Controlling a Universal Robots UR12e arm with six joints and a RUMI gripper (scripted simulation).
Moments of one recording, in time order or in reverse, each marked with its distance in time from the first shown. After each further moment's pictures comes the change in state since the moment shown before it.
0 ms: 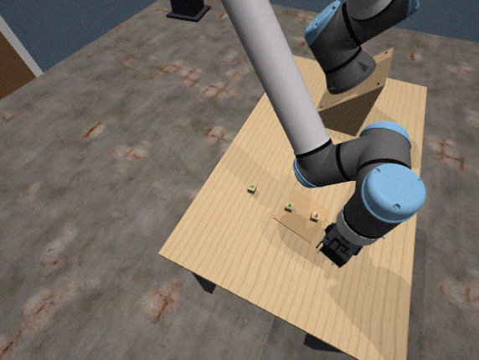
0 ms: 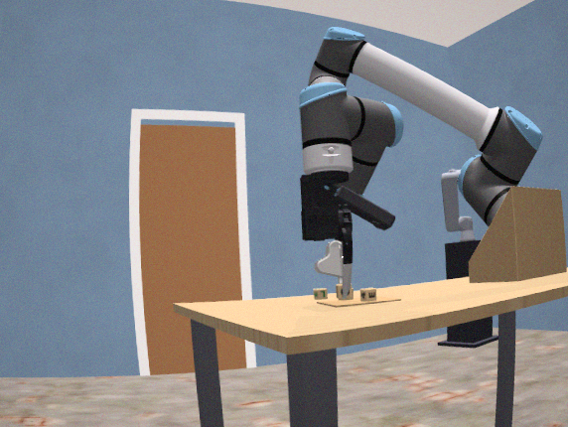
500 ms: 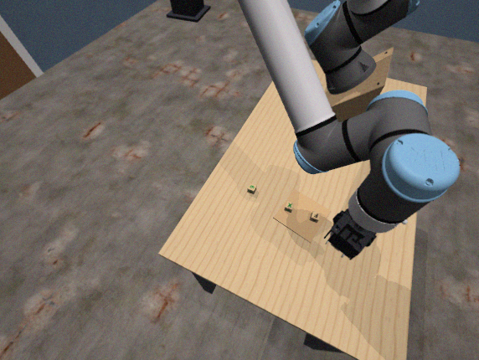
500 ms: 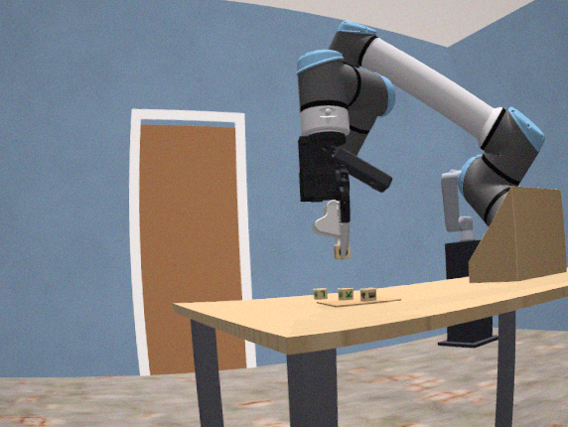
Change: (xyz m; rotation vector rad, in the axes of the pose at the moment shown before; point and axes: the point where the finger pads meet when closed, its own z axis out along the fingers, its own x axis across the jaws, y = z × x) arm 0.000 0.000 -0.071 -0.001 0.001 0.000
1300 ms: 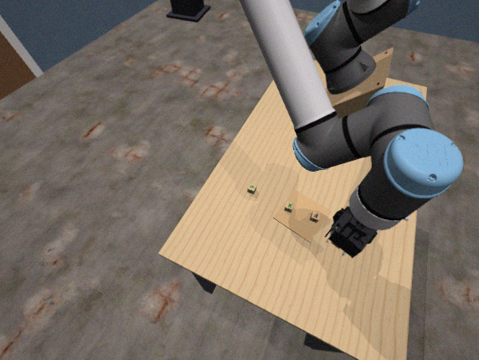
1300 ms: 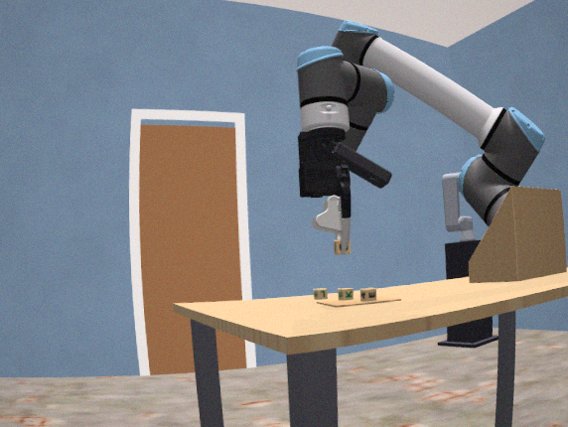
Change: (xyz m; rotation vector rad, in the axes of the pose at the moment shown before) arm -0.003 -0.001 -0.008 0.002 -0.002 -0.037
